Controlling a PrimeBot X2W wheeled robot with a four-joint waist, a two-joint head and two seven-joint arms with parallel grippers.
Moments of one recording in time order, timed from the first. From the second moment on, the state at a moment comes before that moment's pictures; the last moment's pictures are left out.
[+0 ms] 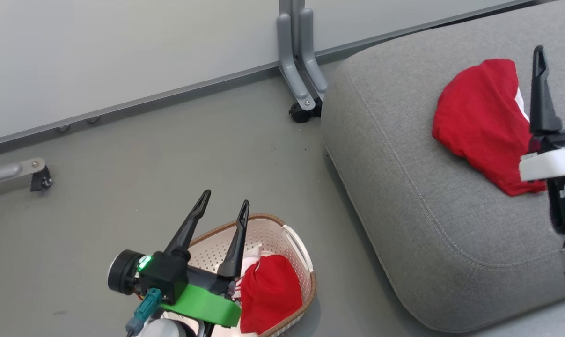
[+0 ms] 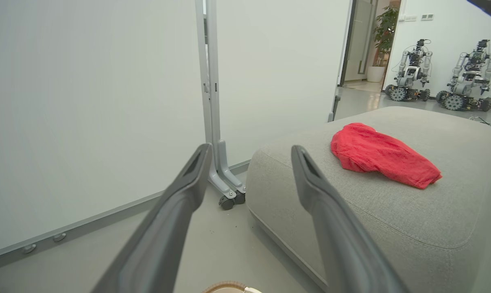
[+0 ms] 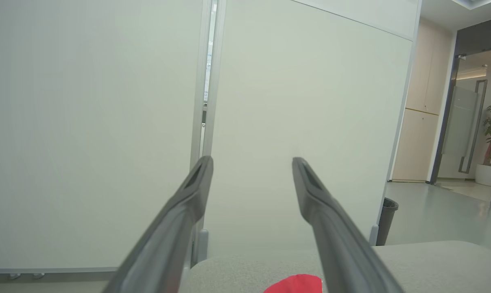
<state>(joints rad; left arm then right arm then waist) -0.09 0.05 -0.31 0.08 -0.15 -0.13 -0.26 -0.43 -0.36 -0.03 0.17 0.24 0.13 -0.26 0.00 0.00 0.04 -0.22</state>
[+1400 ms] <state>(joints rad) 0.04 0.05 -0.07 0.22 -0.25 -0.11 -0.26 0.02 -0.05 0.01 0.16 0.13 0.13 -0.26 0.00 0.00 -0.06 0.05</state>
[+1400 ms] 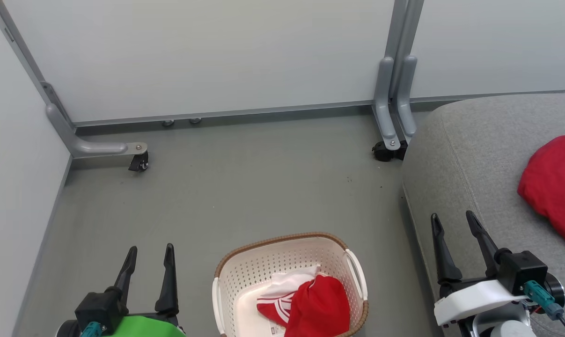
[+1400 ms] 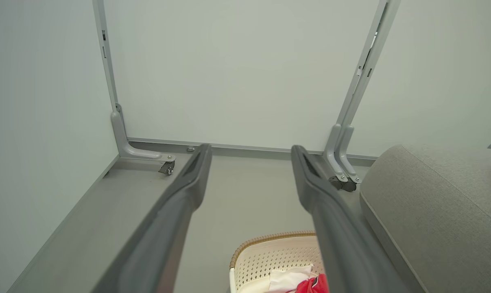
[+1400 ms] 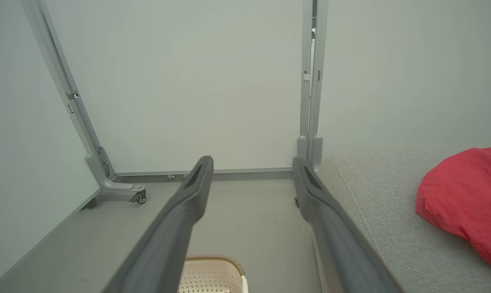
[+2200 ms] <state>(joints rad) 0.04 0.05 -0.08 0.23 -0.25 -0.11 -0.26 0.01 -0.05 0.00 0.16 0.16 0.13 -0.26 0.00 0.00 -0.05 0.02</state>
